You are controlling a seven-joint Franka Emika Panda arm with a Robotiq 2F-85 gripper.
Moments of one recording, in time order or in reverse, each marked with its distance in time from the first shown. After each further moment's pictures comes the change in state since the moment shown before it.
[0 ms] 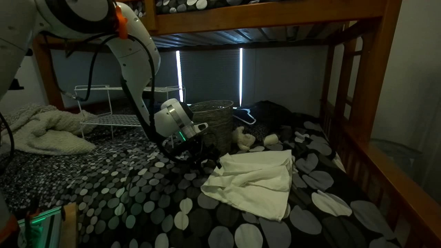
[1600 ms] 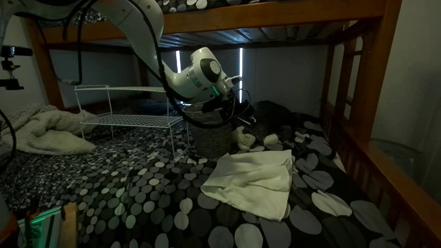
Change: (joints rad) arm -0.118 -0.155 -0.063 0.211 0.449 0.117 -0.344
